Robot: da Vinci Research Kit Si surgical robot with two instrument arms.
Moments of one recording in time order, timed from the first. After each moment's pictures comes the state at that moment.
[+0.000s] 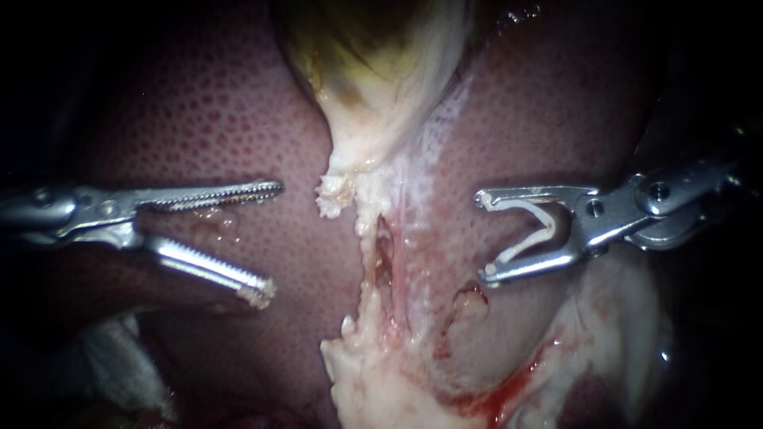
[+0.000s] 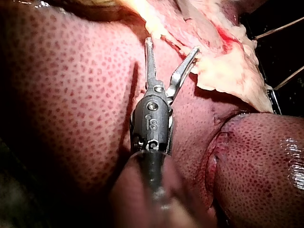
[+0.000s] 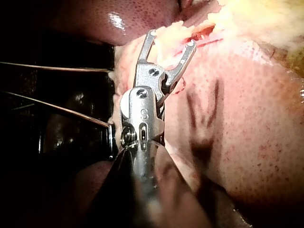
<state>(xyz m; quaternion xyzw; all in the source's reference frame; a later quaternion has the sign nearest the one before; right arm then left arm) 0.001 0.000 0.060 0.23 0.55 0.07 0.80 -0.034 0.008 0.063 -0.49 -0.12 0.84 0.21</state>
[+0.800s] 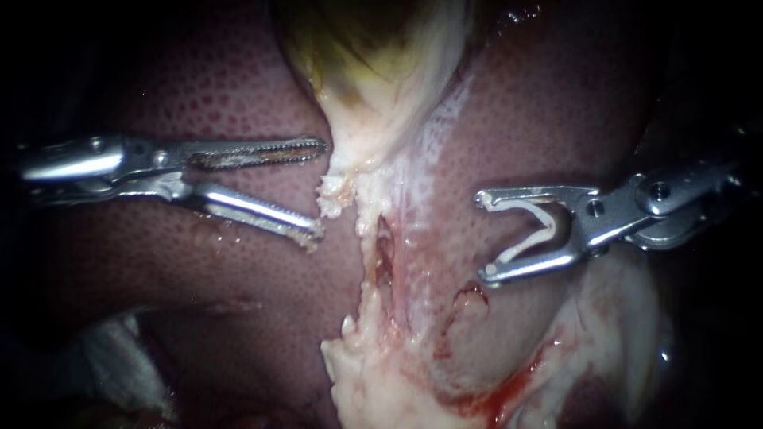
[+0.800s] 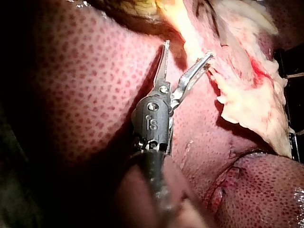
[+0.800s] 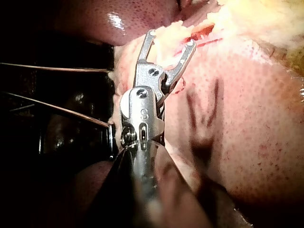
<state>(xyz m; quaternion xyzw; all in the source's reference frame) 0.001 0.000 0.060 0.23 0.55 0.07 0.80 -0.038 0.013 0.068 -0.50 -0.16 0.81 0.28</state>
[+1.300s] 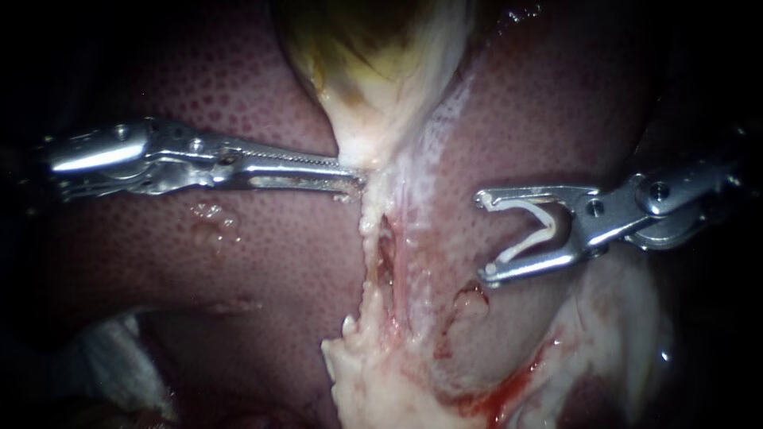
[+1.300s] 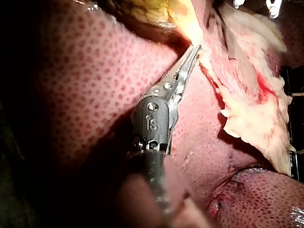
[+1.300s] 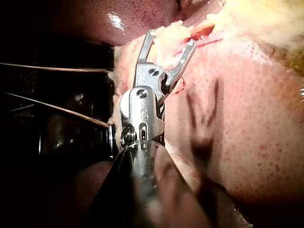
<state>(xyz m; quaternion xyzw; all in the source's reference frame) 0.001 0.000 0.060 0.23 0.55 0.07 0.80 -0.038 0.014 0.069 -0.50 -0.17 0.80 0.29</state>
